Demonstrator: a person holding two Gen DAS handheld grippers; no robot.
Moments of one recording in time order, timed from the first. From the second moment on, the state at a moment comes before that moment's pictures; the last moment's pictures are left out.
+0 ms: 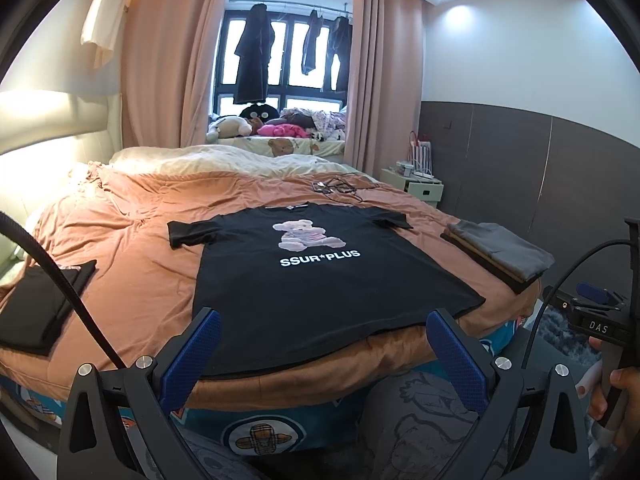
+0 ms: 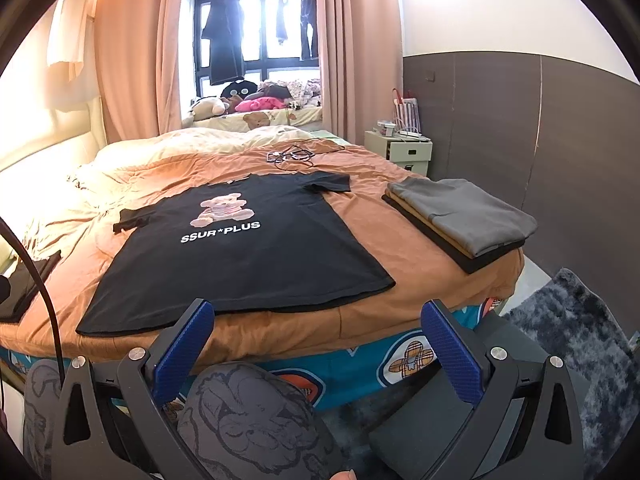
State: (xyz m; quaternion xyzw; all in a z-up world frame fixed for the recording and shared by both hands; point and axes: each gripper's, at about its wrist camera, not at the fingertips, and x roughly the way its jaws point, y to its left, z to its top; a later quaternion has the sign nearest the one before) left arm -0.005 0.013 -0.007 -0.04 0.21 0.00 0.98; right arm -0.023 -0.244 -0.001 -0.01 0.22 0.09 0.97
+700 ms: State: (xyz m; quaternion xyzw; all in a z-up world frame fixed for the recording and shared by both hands) left arm -0.013 0.022 -0.009 -0.05 0.21 0.00 0.98; right arm -0.026 -0.246 -0.002 -0.01 0.21 0.09 0.97
